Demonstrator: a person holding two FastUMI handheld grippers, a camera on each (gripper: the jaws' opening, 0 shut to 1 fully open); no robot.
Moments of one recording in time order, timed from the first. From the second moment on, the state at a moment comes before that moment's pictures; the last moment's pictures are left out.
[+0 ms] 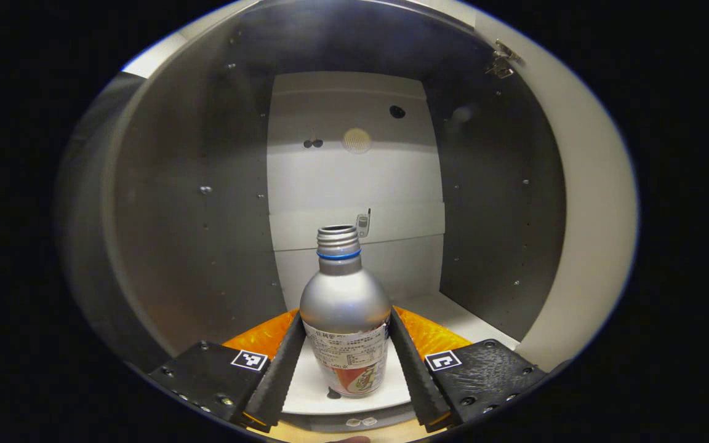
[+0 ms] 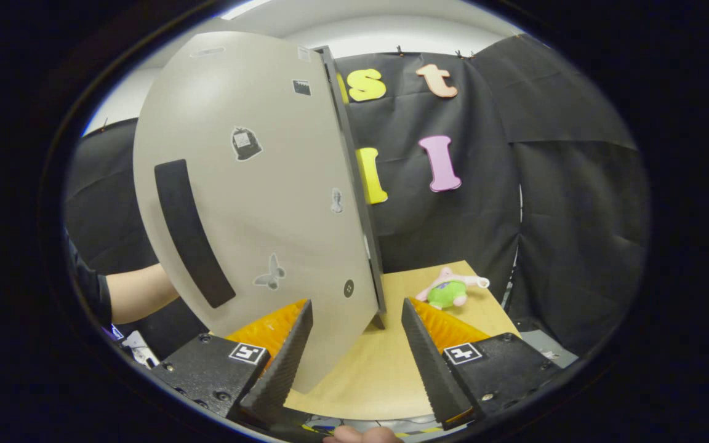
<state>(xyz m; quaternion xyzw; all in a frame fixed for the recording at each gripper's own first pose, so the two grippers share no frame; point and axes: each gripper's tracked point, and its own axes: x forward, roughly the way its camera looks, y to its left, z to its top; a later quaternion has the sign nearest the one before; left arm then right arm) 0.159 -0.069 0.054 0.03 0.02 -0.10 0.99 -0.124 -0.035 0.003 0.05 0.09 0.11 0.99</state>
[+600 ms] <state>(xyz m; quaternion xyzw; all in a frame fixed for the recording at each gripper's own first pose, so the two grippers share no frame) 0.032 -0.012 0.046 0.04 -0.01 -0.10 0.99 -0.126 -0.005 0.009 0.02 0.08 0.14 0.99</state>
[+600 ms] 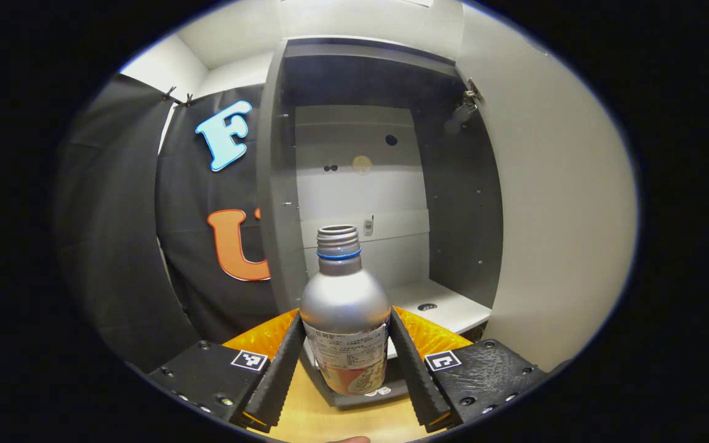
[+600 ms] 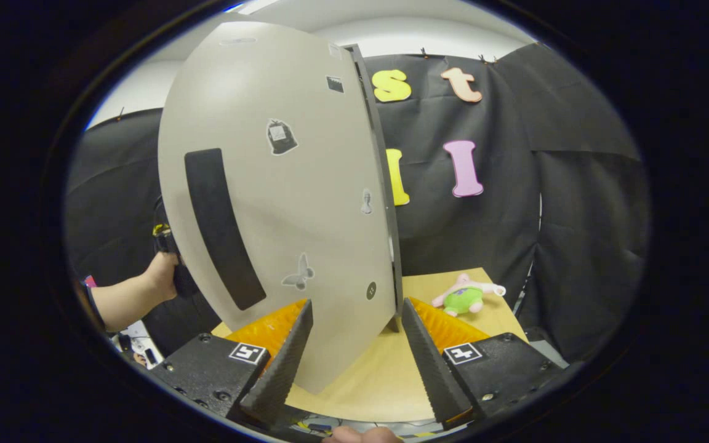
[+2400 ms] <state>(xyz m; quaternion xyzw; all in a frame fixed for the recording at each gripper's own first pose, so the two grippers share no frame) -0.076 0.034 -0.312 -0.03 0.06 -0.04 1.00 -0.061 -0.042 -0.033 -0.07 0.17 0.03 0.98</state>
